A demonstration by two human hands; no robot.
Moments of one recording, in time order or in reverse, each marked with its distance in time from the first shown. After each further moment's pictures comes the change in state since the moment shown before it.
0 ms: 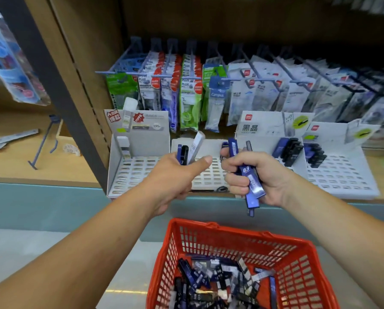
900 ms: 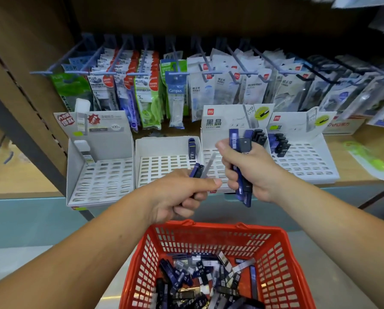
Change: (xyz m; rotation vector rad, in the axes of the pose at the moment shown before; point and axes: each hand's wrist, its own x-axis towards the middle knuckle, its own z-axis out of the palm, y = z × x) left_hand 0.008 0.000 0.070 -0.034 -0.445 -0.298; right_hand -0.031 -0.011 -0.050 -0.317 0.351 -0.214
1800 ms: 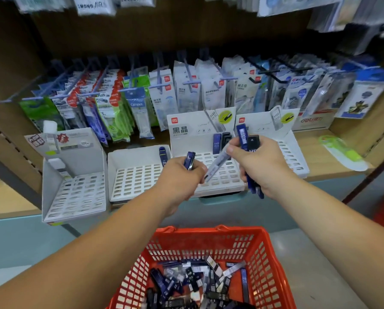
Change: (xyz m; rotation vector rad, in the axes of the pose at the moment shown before) left_hand 0.050 0.020 0.076 0.272 0.503 0.283; right_hand -0.022 -0.012 -0.086 -0.205 0.359 -0.218
